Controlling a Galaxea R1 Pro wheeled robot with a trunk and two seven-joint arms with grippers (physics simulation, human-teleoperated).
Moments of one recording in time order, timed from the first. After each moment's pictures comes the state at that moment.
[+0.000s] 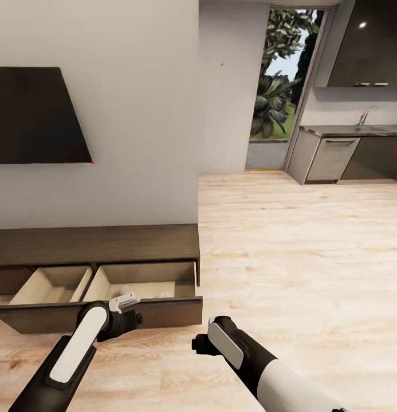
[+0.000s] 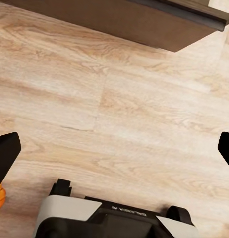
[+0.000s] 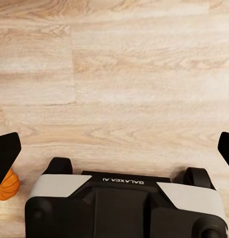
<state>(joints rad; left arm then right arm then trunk) -0.39 0.12 -0.21 -1.48 1.17 0.98 1.00 -0.66 0.16 0.71 -0.66 -1.02 0.67 -0.59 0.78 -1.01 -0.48</state>
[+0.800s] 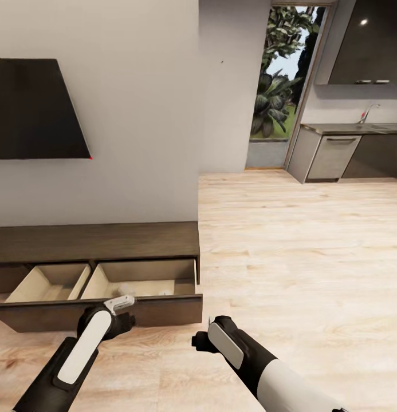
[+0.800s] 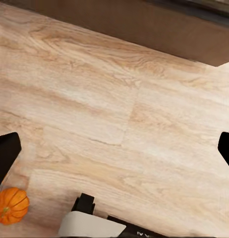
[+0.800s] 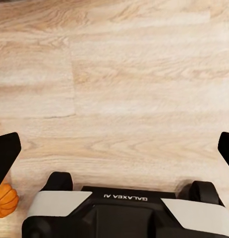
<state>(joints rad) -0.39 0.12 -0.22 -1.41 1.02 0.90 0.99 -0.66 0.16 0.70 -0.66 -1.01 0.63 -0.59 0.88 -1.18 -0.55</state>
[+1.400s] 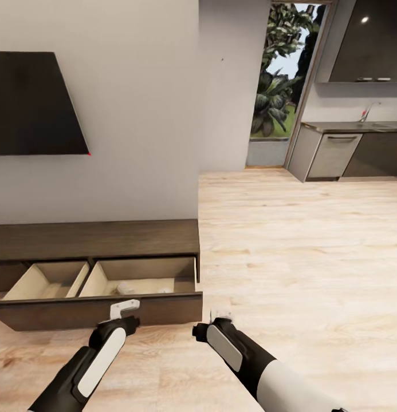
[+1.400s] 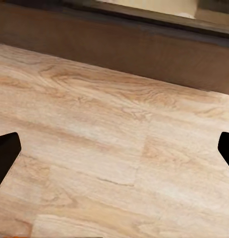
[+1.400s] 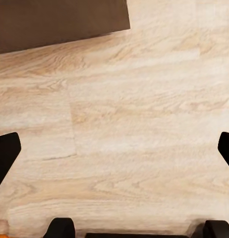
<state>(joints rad) -0.39 0.13 -0.34 -1.24 0.74 0.63 0.78 -0.66 0.16 0.74 -0.66 -0.99 0.44 -0.59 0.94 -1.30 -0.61</state>
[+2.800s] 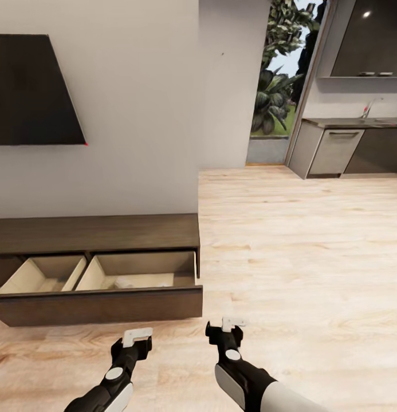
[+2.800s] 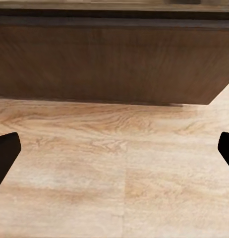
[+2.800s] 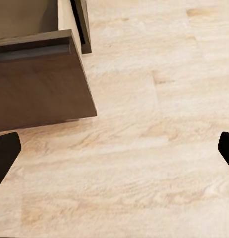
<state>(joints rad) -0.39 0.14 -0.65 -0.79 0.63 -0.05 0.45 -0.62 0.17 0.88 -0.37 -0.79 -0.22 -0.46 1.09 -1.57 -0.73</state>
